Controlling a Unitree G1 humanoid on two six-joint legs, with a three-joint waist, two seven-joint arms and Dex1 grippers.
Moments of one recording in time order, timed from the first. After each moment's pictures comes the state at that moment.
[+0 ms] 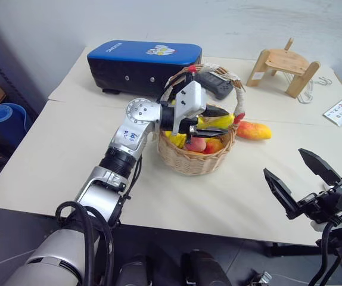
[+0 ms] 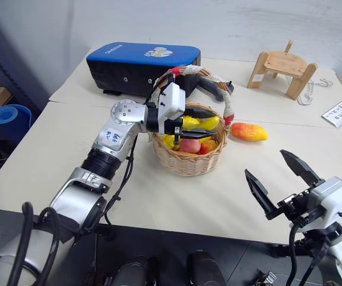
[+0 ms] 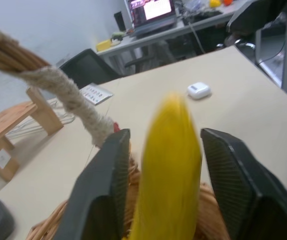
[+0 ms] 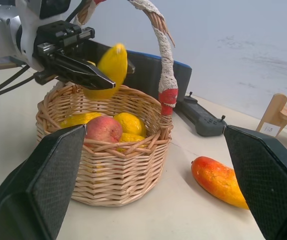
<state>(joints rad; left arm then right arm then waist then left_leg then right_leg) -1.09 0.18 -0.21 0.58 -0.24 -0.03 -1.12 0.41 -0.45 -0.48 -0.75 0.62 0.09 0.58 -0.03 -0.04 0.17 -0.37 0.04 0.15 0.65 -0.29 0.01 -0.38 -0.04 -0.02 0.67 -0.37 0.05</state>
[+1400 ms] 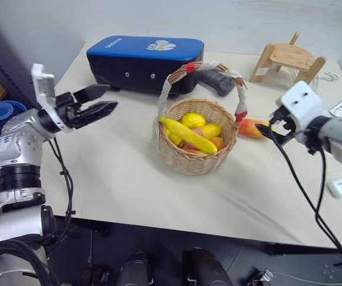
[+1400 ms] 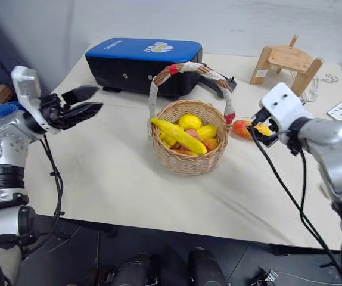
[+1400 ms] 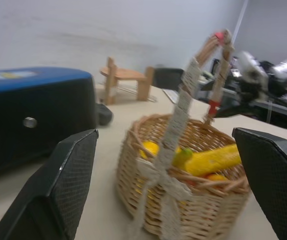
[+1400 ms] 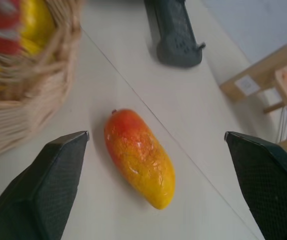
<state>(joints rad) -0.85 0.66 0.21 0.53 -0.58 0.43 -1.27 -0.71 -0.93 0.14 -0.10 0.22 0.86 0.55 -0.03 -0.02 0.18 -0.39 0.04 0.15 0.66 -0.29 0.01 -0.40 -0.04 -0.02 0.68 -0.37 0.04</state>
